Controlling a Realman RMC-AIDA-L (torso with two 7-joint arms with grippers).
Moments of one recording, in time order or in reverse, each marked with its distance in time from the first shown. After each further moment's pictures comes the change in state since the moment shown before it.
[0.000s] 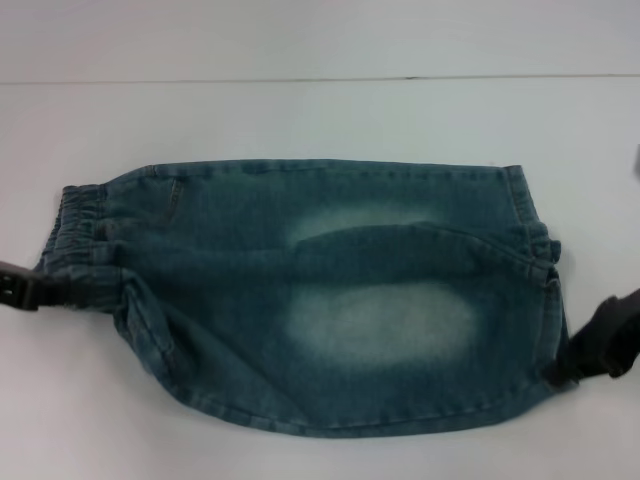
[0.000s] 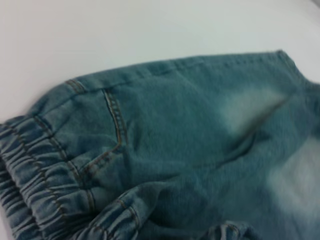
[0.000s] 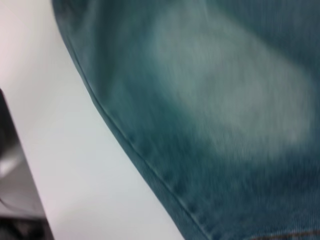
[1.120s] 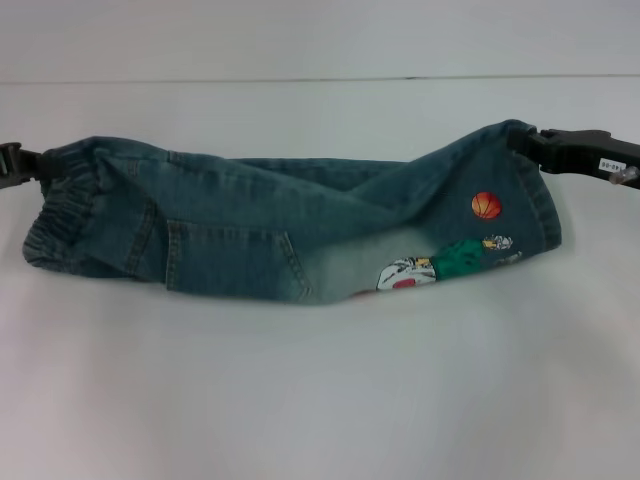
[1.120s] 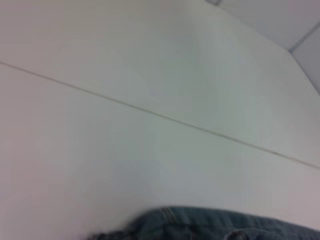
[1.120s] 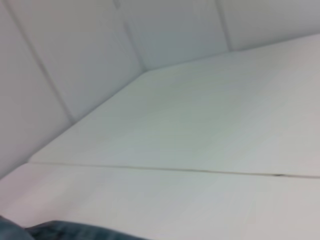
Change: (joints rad) left arm -0.049 0.024 -0.099 -0.127 -0.146 -0.339 -0.265; right arm -0.123 0.062 0.256 0.207 0.691 0.625 -0.342
